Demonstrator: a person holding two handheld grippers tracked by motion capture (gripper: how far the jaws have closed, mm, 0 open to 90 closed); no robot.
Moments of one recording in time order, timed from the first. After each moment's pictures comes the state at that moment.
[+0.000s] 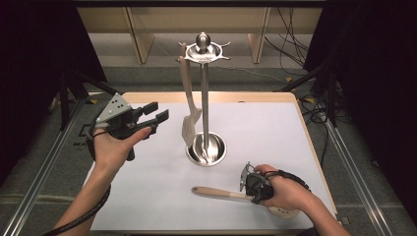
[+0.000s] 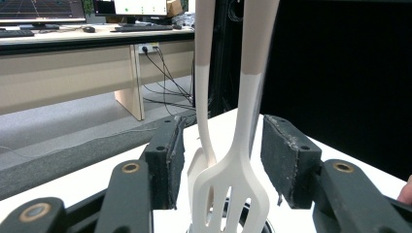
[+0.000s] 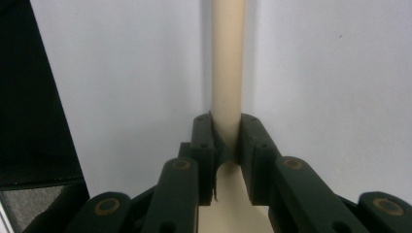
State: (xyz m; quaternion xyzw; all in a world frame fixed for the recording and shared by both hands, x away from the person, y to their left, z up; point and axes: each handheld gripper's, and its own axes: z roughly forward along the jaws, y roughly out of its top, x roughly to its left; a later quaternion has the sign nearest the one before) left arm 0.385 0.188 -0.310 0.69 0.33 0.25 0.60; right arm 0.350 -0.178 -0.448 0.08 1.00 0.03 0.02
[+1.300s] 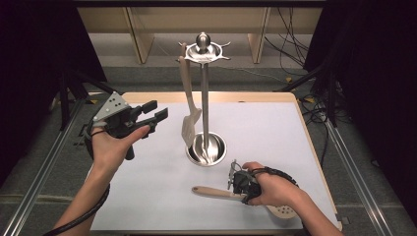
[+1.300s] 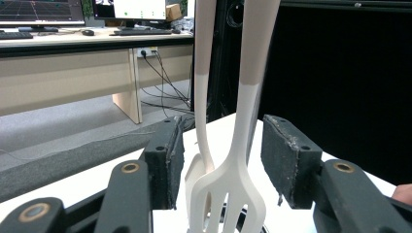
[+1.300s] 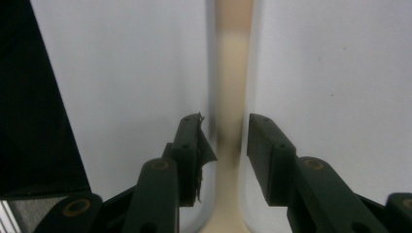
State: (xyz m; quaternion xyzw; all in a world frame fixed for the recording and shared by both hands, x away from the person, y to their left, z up) left arm 0.385 0.188 -0.306 0.68 0.33 0.25 0.60; right arm 0.353 -0.145 -0.442 0.09 1.00 0.01 0.02
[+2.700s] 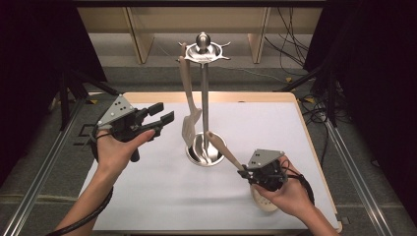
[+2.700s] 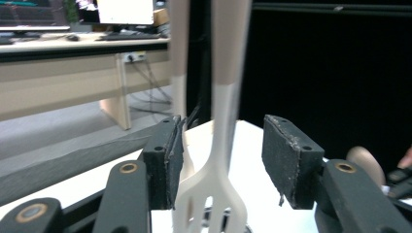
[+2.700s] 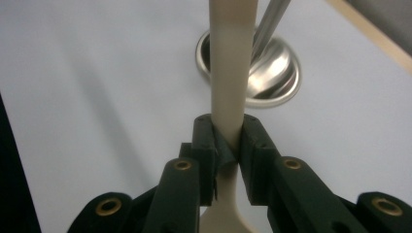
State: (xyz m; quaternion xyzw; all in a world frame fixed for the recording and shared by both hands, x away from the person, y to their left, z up) left arm 0.377 0.175 -0.307 0.68 0.30 0.24 0.62; right arm 0.331 -0.186 -0.389 0.23 0.90 0.34 0.18
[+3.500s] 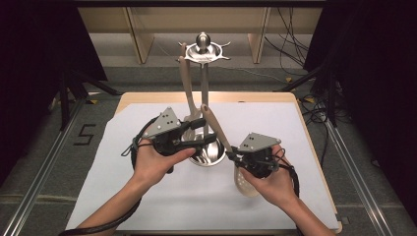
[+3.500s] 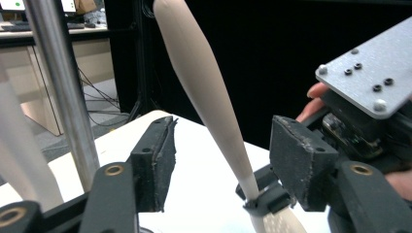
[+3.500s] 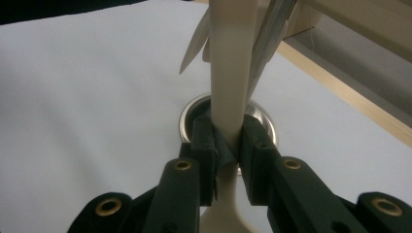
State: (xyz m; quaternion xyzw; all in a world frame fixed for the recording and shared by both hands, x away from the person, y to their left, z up) left arm 0.360 0.087 -0.316 0.72 0.24 0.15 0.63; right arm 0.341 -0.156 -0.356 0.27 0.84 0.41 0.22
